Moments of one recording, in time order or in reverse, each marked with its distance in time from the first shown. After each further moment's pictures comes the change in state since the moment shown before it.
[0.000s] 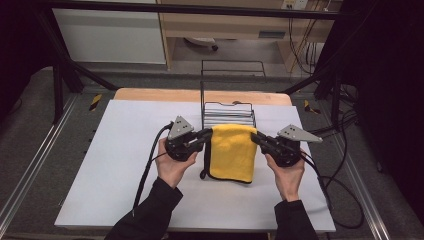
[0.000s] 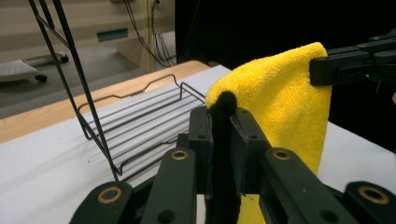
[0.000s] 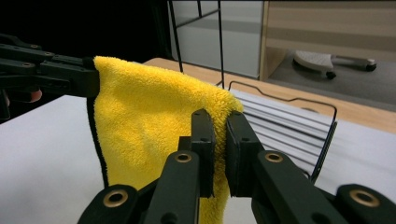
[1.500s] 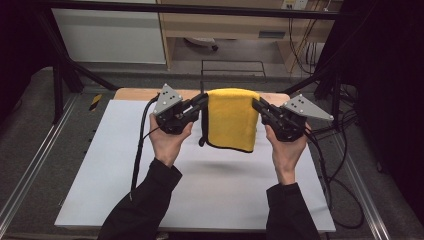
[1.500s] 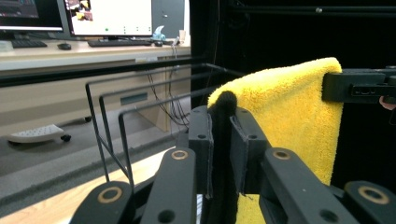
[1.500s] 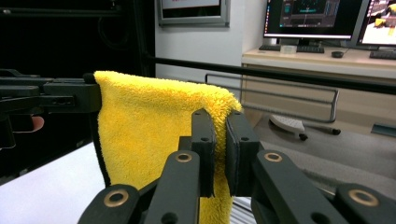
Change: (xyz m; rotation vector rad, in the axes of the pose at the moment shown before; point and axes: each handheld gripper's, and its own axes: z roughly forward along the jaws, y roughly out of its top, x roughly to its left) left arm 0.017 0.071 -0.018 -0.243 0.055 0.036; right arm 0.014 0.080 -0.003 -0.218 -0.069 -0.069
